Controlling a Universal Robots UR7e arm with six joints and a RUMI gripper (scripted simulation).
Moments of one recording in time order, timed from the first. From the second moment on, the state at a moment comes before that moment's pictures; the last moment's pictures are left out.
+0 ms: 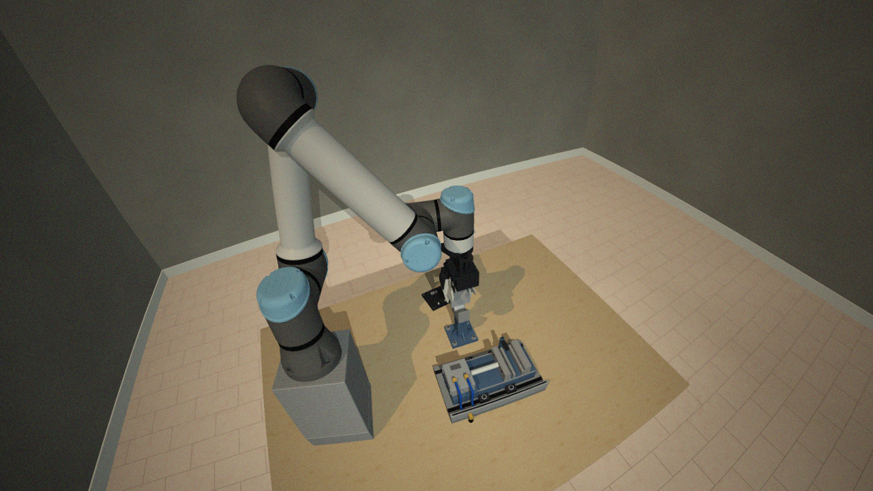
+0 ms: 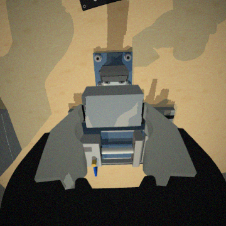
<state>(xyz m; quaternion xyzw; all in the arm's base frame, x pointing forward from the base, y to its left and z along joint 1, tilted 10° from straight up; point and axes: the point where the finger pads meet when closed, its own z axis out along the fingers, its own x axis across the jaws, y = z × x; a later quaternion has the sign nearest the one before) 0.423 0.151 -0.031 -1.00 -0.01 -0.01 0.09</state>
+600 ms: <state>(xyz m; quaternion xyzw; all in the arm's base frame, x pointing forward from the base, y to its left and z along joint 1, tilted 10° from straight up) 0.424 0.146 -0.008 -1.00 -0.01 -0.01 0.09</state>
